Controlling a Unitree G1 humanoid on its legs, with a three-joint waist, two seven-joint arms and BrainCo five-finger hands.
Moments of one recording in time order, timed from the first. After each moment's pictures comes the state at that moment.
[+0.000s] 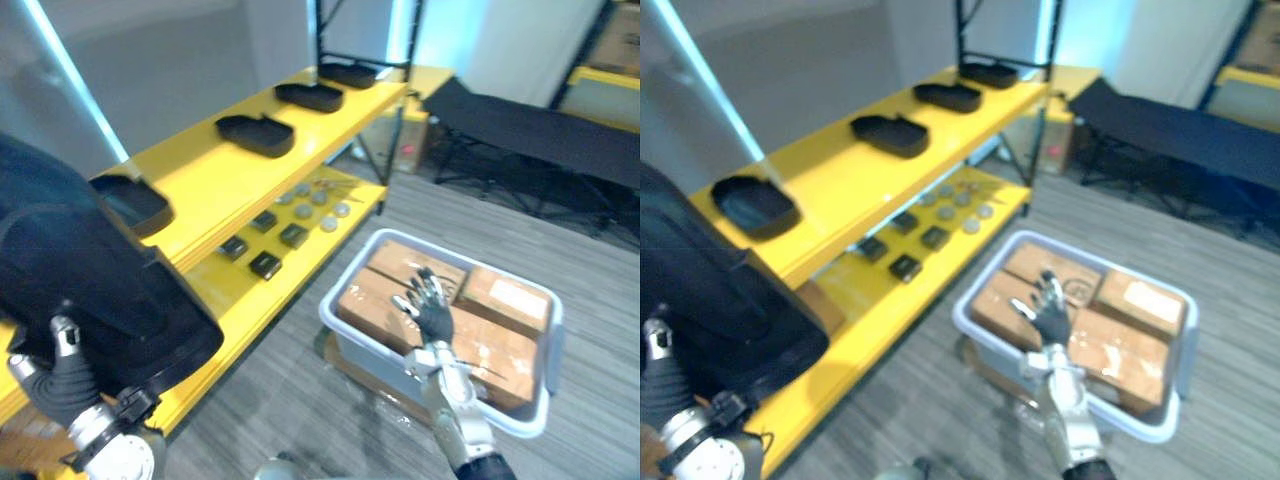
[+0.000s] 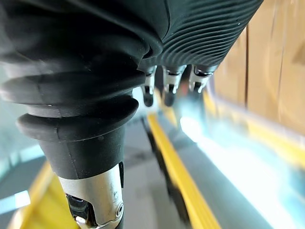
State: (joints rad) left arm 0.51 -0.02 0.33 -0.46 -0.12 -0.35 0.51; right arm -0.03 -0.13 0.23 0.22 0.45 -0.30 -0.16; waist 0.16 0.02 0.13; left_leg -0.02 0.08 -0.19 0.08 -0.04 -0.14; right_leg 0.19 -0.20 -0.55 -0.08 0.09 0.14
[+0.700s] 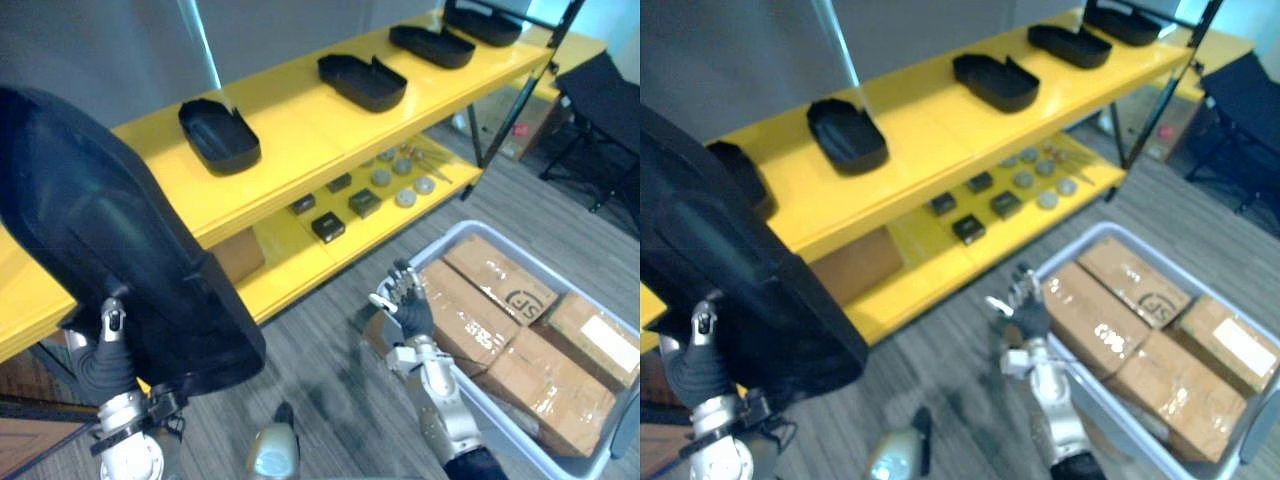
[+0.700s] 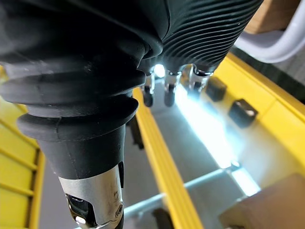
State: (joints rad) left arm 0.39 0.05 0.22 -0.46 -0.19 -0.41 0.21; right arm -0.03 -0.11 0.27 0.20 0.40 -0.34 -0.15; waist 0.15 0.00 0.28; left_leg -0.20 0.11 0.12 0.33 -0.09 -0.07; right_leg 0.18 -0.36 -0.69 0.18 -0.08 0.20
